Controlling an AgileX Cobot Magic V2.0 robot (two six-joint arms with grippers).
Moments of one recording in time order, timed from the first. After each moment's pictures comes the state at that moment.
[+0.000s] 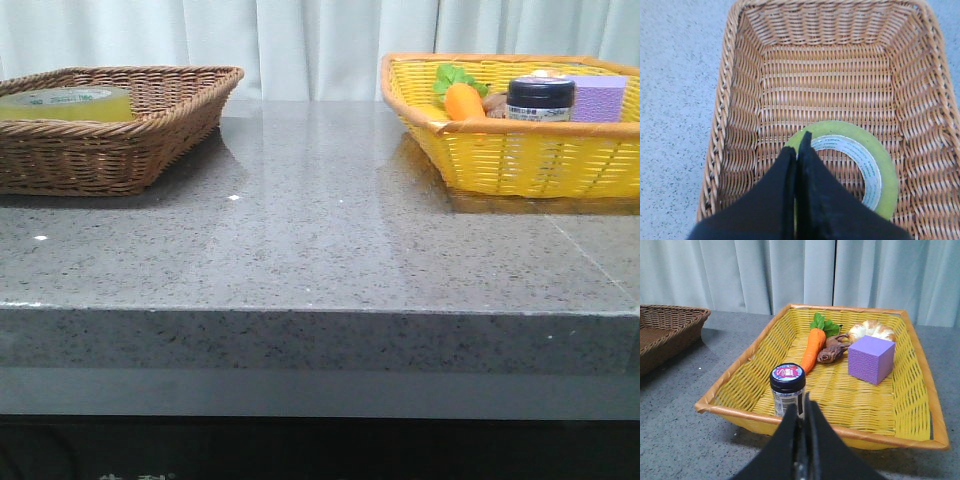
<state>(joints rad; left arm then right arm) -0.10 1.60 -1.61 0.00 0.83 0.00 0.19 0.38 -0.39 -0.01 0.13 0.06</state>
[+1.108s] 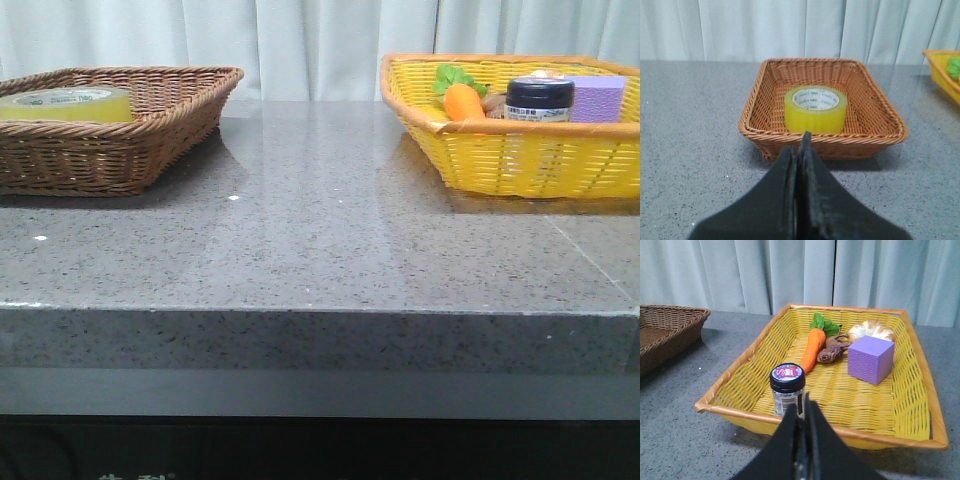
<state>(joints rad) -0.10 0.07 -0.41 -0.02 0.51 0.00 0.19 0.38 -0.39 -0.01 0.13 0.06</state>
